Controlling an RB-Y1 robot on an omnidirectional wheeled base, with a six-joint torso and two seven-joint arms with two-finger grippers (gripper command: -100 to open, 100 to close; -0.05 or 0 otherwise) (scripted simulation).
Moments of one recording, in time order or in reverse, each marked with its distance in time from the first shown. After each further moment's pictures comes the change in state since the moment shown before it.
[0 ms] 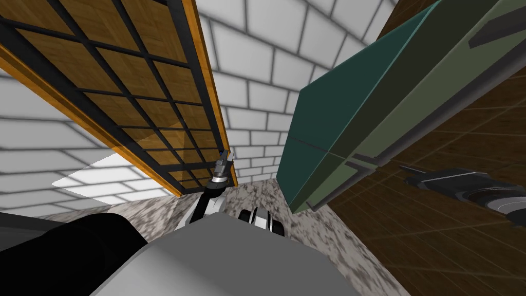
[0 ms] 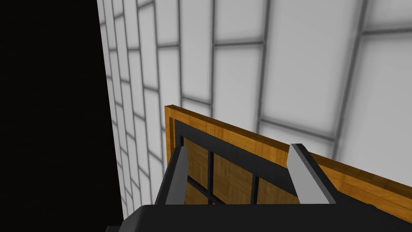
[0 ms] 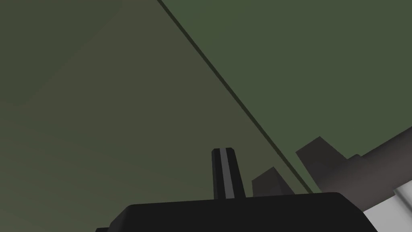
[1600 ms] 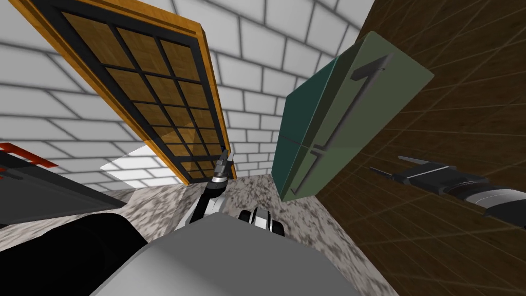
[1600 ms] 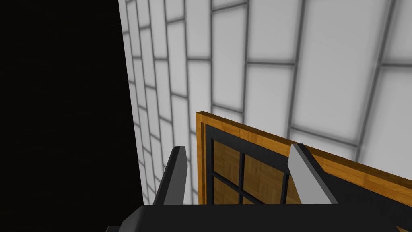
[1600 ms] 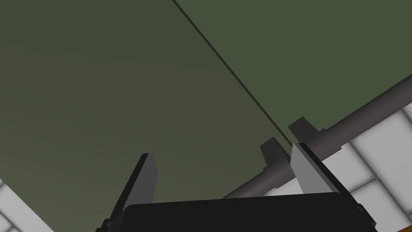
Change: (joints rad) left arm 0.001 -0.001 -0.001 0.000 0.000 0.000 0.000; right arm 0.007 0.014 -0.017 -0.094 -0.047 -0.087 0.013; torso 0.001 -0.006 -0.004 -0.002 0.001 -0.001
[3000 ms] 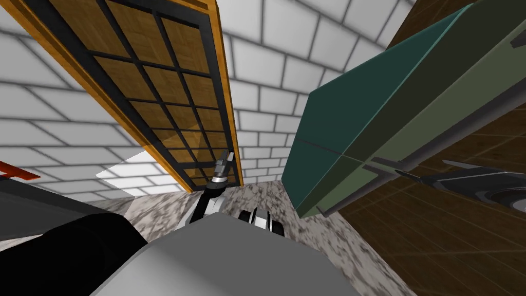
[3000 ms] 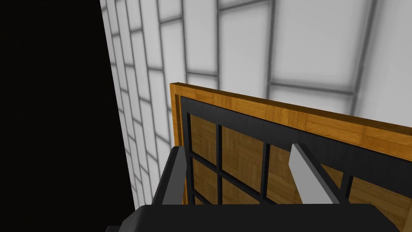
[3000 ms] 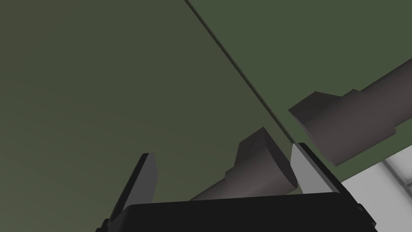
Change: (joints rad) left arm -0.001 0.000 0.000 0.000 0.000 0.000 0.000; right arm 0.037 -0.074 0.010 0.139 0.044 0.180 -0.036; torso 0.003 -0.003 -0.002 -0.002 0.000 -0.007
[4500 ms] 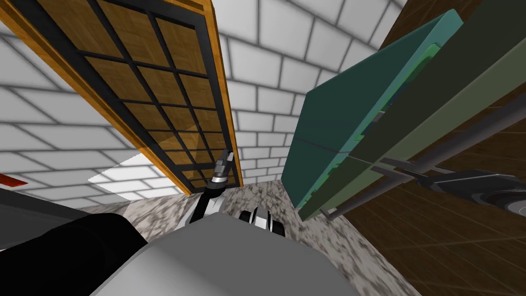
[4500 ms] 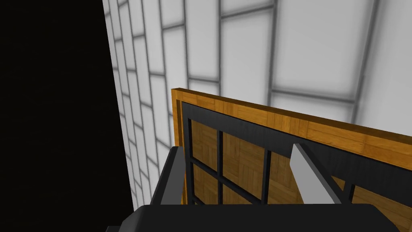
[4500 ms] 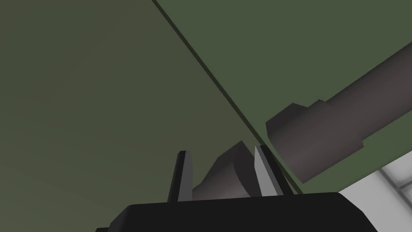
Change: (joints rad) left arm 0.001 0.000 0.000 0.000 0.000 0.000 0.000; right arm 0.002 0.005 0.015 0.005 0.000 -0.018 0.003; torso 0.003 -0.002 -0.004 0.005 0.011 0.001
